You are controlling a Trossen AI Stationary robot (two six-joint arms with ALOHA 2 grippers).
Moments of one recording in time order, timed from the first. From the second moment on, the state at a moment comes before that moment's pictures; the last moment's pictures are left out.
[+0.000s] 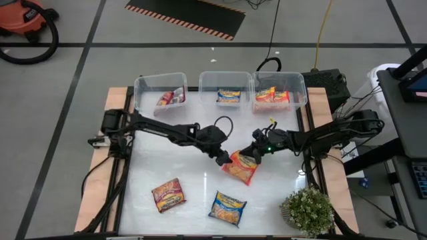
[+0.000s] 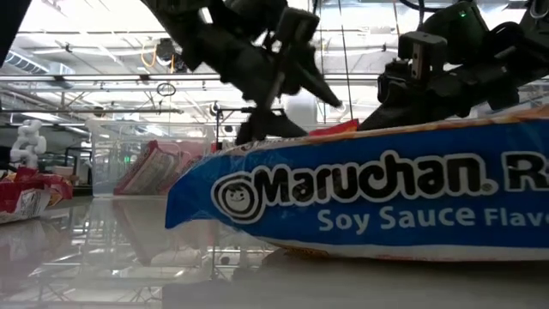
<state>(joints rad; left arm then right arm) 0.01 1.87 1.17 0.03 0.30 -0.84 0.00 1.31 0.26 0.68 -0.13 0.83</state>
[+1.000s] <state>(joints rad) 0.06 1.88 1.17 0.12 0.31 -0.77 -0.11 1.27 0.26 0.78 -0.19 0.90</state>
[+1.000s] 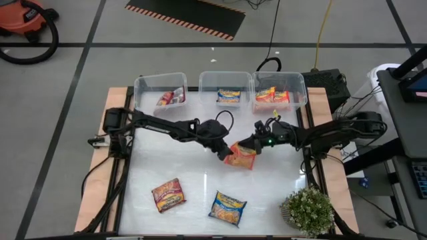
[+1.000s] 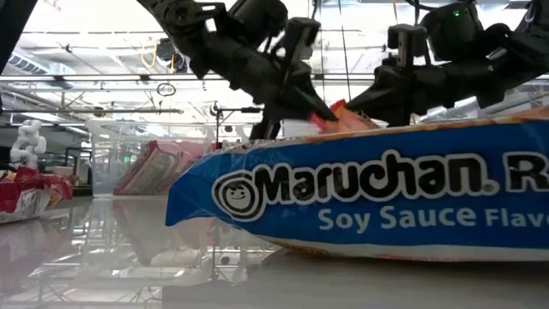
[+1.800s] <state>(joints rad) 0.20 1.46 1.17 0.01 0.65 -0.44 -0.26 0.97 0.67 0.18 -0.33 0.82</state>
